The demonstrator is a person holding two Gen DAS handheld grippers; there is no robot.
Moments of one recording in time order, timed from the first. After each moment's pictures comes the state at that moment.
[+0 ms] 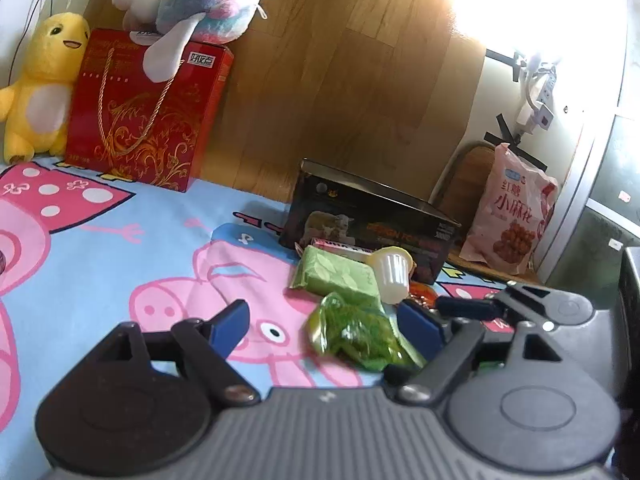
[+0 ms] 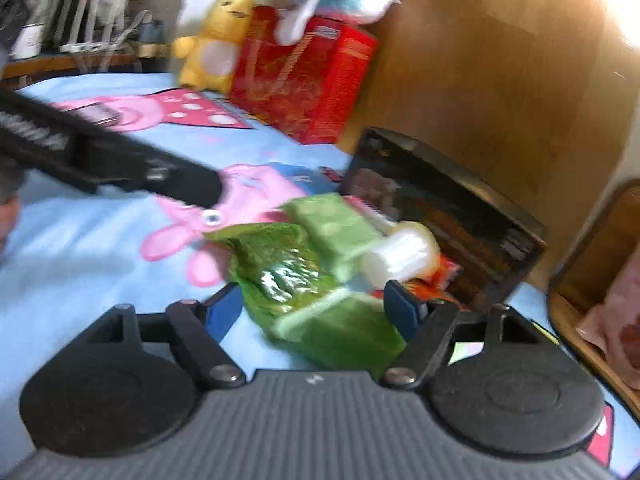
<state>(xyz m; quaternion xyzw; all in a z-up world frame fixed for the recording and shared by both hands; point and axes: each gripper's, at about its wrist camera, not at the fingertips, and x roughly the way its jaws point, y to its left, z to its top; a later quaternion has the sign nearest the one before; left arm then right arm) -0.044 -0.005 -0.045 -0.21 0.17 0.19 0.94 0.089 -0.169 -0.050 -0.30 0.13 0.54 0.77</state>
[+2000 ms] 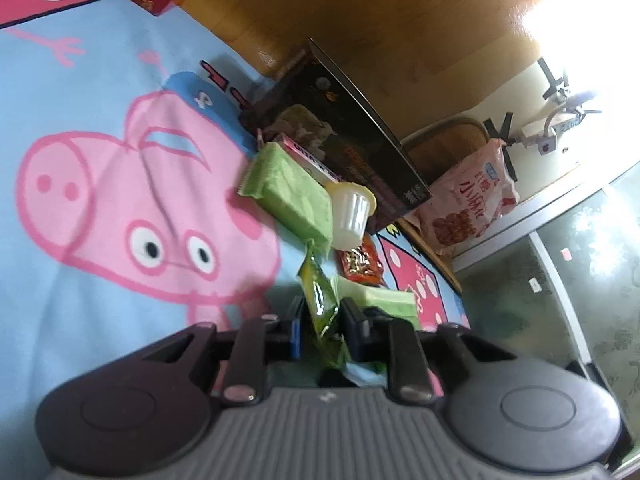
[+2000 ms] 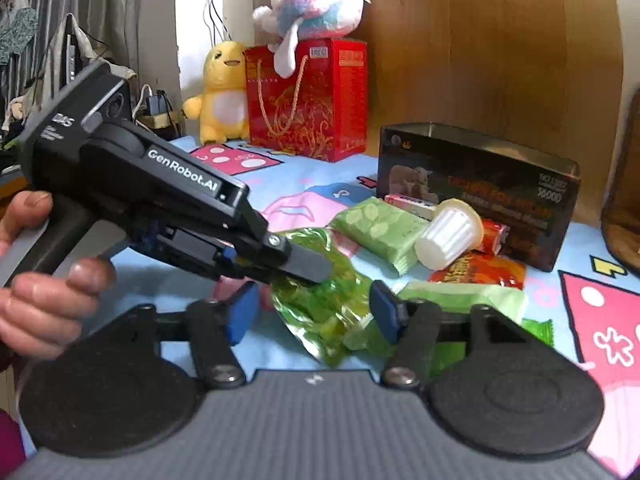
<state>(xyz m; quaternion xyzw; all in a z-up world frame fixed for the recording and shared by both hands) -0.002 0.047 -0.077 -0.46 0.25 0.04 0.85 0.101 -0.173 -0.053 -0.16 0.22 0.62 0.74</state>
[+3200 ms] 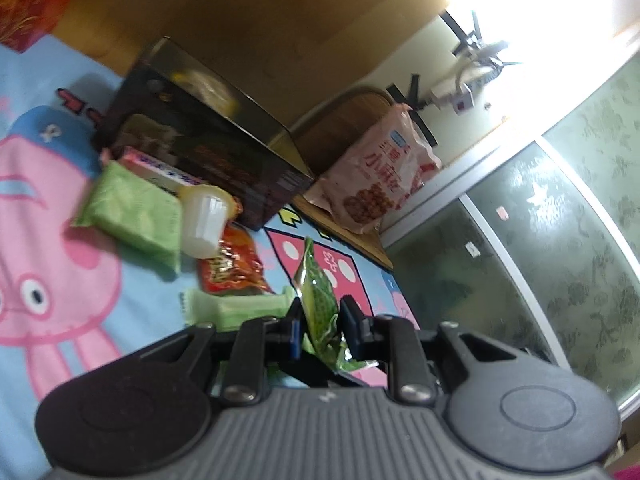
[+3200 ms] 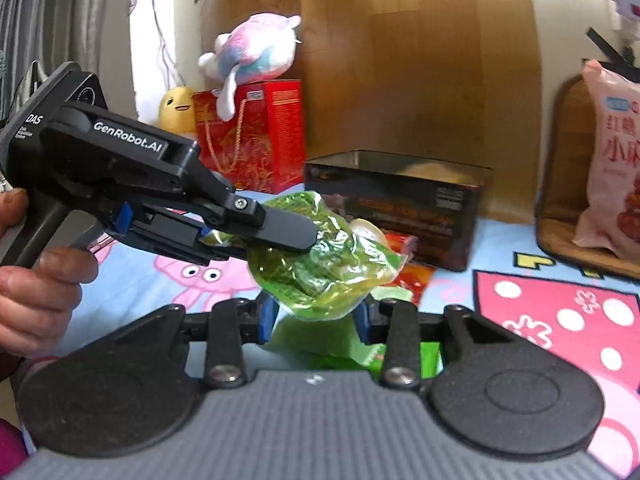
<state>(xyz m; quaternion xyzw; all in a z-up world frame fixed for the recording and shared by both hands) 0.045 0.005 -0.026 -0.40 0.24 -0.07 0.88 0.119 -0.224 -0.038 -0.10 0.20 0.57 0.79</state>
